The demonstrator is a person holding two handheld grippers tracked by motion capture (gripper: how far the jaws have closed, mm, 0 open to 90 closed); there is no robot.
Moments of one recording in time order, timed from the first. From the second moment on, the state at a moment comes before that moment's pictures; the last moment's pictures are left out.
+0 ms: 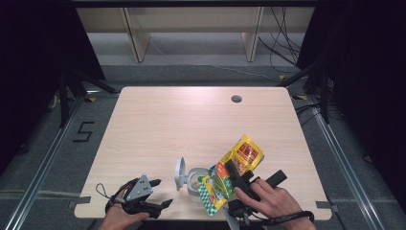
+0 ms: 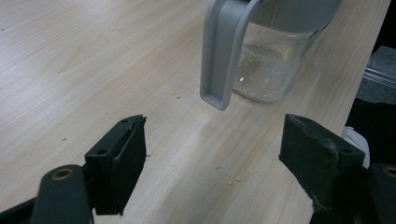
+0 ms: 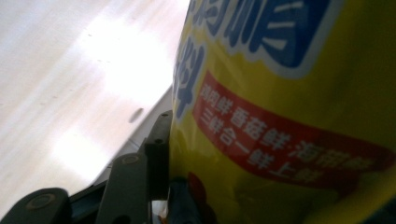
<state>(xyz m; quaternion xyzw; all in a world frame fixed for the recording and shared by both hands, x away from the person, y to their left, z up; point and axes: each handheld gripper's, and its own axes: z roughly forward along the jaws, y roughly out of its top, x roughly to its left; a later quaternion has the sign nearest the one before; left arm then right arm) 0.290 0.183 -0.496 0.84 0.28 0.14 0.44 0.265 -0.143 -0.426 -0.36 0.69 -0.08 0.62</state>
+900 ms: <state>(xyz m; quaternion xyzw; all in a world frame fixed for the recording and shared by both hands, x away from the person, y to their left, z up) 0.289 0.182 -0.496 0.84 0.28 0.14 0.44 0.274 -0.139 -0.406 -0.32 0.77 -0.08 0.55</state>
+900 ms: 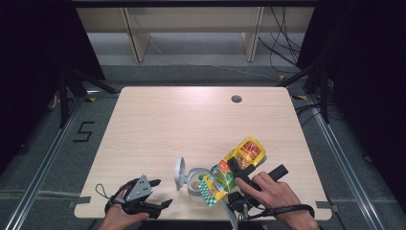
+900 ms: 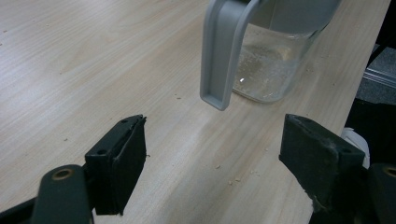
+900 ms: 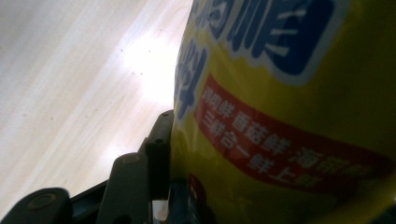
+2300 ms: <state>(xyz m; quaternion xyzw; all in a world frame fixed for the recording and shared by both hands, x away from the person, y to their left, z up) 0.290 0.184 -0.495 0.84 0.28 0.14 0.44 0.270 -0.137 -0.408 -0.32 0.76 -0.10 0.56</state>
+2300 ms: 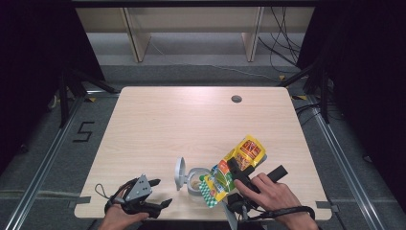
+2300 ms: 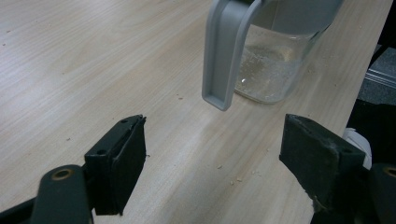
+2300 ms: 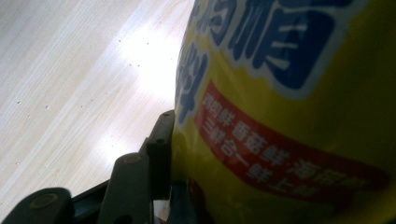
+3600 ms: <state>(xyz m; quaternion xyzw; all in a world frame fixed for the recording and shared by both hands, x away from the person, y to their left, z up) 0.291 0.184 -0.495 0.85 0.26 0.15 0.44 0.269 -0.133 -0.407 -0.35 0.75 -0.11 0.55</state>
